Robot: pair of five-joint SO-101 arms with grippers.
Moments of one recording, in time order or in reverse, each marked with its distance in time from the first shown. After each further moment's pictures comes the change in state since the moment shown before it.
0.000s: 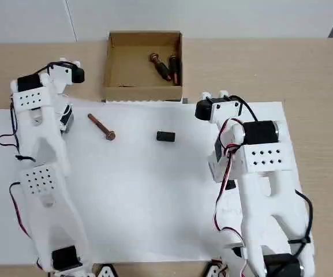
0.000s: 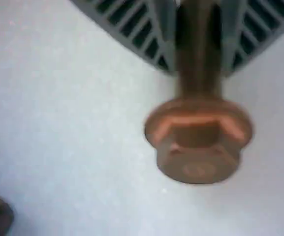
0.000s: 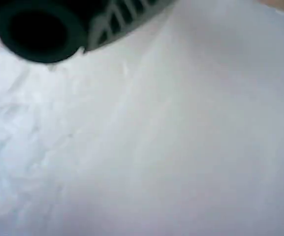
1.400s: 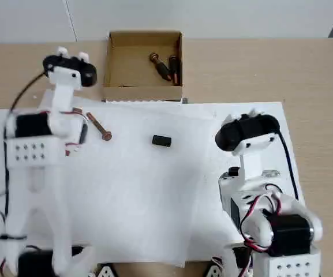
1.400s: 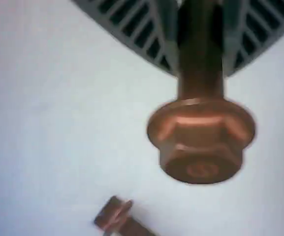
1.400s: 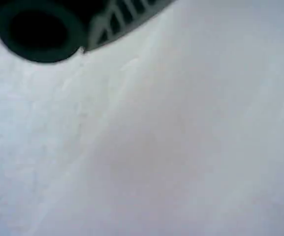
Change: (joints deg) left arm 12.1 -80.2 76.4 -18.5 15.5; right arm 0.1 -44.8 15.9 -3.6 -5.2
